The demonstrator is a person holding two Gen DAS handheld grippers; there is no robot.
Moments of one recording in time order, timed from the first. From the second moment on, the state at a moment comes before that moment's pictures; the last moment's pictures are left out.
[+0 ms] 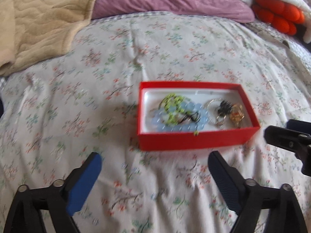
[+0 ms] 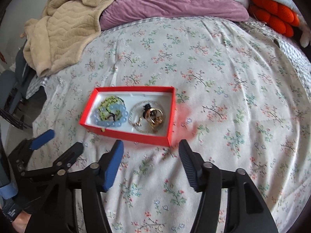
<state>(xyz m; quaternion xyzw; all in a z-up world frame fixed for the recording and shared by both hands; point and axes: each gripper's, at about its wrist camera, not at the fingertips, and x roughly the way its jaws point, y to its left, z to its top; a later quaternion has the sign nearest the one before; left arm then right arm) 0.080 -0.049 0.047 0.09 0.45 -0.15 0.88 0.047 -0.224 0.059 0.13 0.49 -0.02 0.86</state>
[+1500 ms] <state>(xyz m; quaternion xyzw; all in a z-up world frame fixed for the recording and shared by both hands) 0.053 -0.018 0.022 0.08 0.51 -0.08 0.86 0.008 -0.187 0.043 0.03 0.51 -0.08 0.86</state>
